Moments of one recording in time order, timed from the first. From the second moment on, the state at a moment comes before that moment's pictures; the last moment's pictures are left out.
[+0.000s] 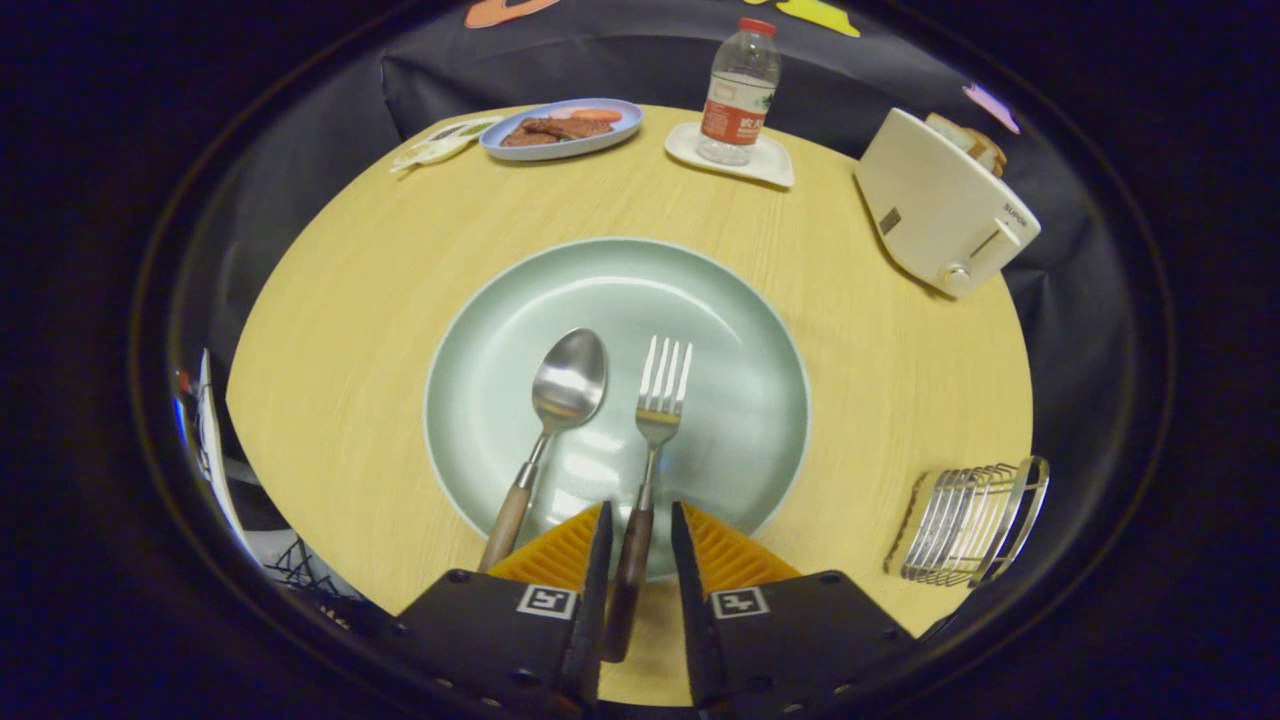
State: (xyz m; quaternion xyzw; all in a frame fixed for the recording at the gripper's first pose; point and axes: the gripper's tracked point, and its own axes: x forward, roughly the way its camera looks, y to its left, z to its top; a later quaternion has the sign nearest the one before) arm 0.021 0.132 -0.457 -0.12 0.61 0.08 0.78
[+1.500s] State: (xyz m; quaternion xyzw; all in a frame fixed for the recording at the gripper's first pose) arm -0.031 -0.084 -0.297 0.06 0.72 -0.03 0.69
